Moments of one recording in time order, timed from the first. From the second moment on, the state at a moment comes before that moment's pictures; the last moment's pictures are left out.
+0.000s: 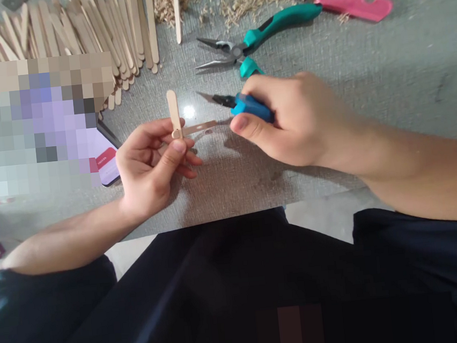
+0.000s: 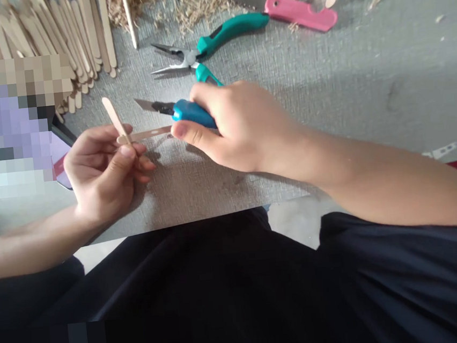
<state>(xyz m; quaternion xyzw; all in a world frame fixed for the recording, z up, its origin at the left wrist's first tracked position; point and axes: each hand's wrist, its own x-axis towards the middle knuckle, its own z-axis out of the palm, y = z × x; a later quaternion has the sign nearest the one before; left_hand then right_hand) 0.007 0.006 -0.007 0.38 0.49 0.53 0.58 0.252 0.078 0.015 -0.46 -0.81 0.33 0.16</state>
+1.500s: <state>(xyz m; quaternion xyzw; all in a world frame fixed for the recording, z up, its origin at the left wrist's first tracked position) 0.007 0.005 -0.001 0.39 0.45 0.51 0.62 0.254 0.065 0.005 -0.38 -0.89 0.23 0.09</state>
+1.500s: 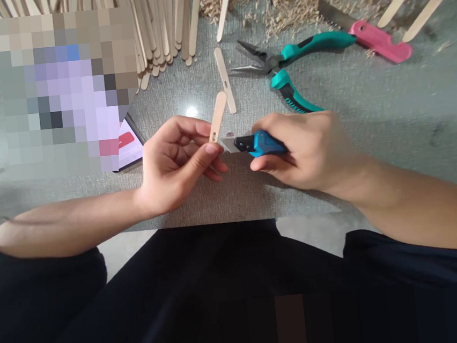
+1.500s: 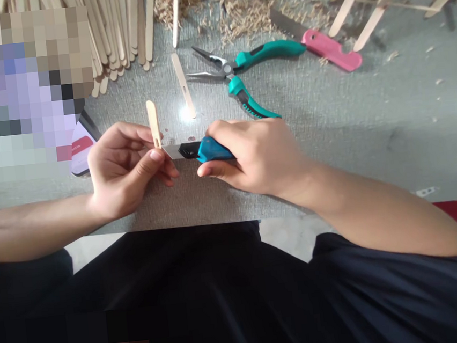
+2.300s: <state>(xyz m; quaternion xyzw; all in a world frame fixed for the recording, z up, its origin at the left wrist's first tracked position) 0.008 0.004 -0.002 0.39 0.46 0.51 0.61 0.254 0.067 0.010 -0.37 -0.89 0.24 0.08</state>
